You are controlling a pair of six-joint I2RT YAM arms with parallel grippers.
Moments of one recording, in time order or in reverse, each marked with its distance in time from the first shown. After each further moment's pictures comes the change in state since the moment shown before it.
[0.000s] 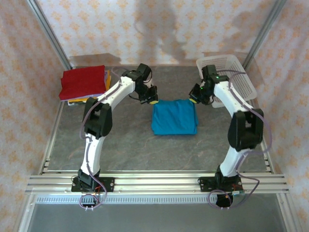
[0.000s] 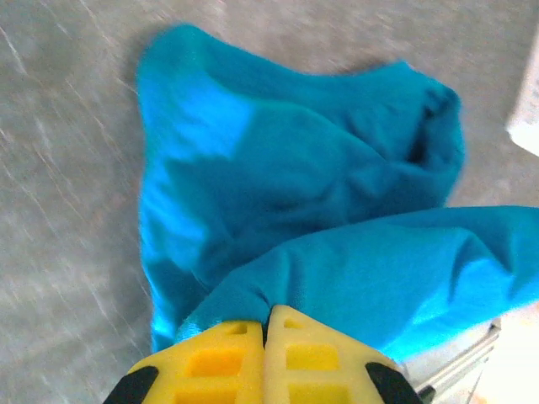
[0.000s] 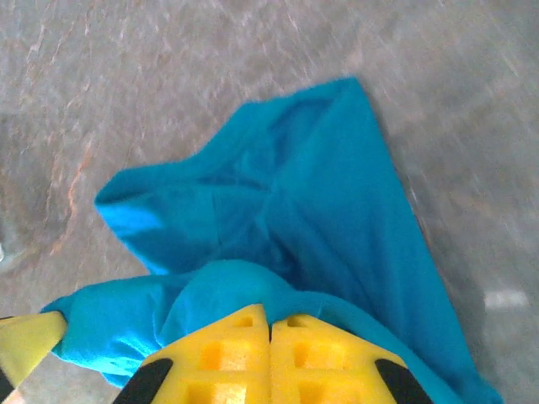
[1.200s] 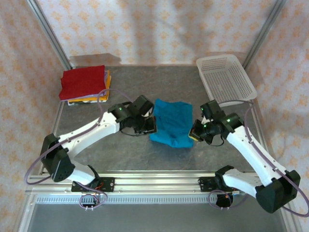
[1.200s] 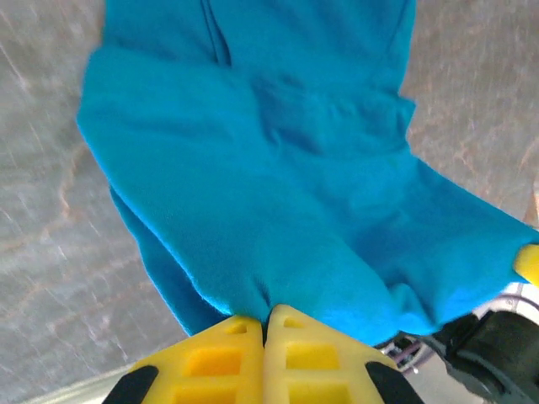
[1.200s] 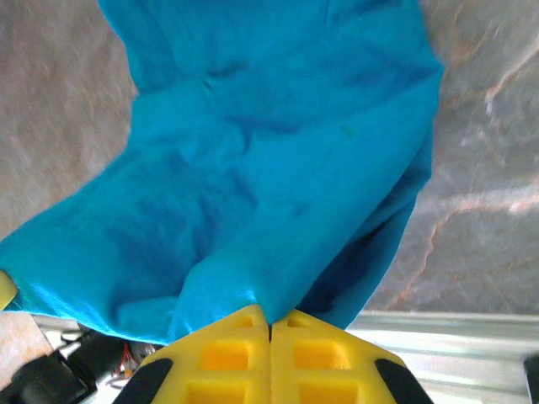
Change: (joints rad) left arm -0.349 -0.741 -0.698 0.103 -0.226 -0.268; right arm 0.269 -0.774 -0.551 -0.208 -0.007 0.210
